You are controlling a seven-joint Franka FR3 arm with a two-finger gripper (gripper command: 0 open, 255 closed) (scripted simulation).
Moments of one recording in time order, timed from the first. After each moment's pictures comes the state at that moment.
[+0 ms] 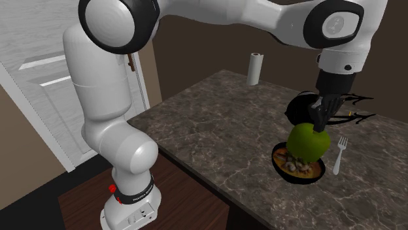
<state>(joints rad) 0.26 0.09 -0.92 -1.77 -0.09 1.84 -1.95</state>
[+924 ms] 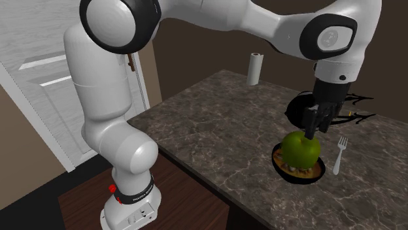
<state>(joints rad) 0.26 0.10 -0.92 -1.83 -0.09 1.90 -1.95</state>
